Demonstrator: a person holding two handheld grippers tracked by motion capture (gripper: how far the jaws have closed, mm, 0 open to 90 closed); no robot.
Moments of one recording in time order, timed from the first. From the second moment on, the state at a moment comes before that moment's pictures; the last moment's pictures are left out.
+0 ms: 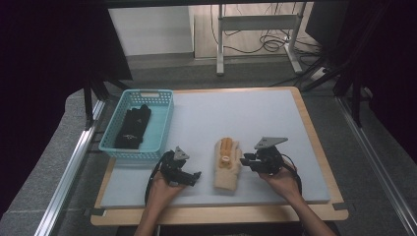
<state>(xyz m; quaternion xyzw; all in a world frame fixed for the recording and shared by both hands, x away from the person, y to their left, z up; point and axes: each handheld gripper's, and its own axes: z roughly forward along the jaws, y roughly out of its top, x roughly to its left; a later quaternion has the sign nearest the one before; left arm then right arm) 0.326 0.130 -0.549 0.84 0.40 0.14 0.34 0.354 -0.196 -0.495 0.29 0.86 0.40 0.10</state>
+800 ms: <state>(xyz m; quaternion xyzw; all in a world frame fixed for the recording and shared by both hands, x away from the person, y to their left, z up) 0.315 0.147 -0.549 0.83 0.42 0.15 0.34 0.324 -0.176 -0.526 0.24 0.89 0.38 0.06</state>
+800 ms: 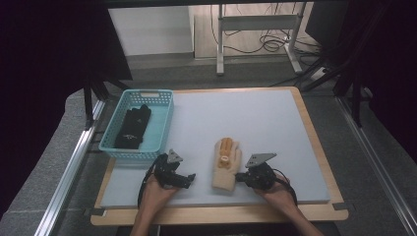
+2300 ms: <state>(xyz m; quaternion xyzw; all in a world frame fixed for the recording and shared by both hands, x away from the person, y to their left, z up) 0.312 0.162 -0.550 0.83 0.40 0.14 0.35 0.358 -0.215 -0.503 0.31 0.86 0.39 0.16</state>
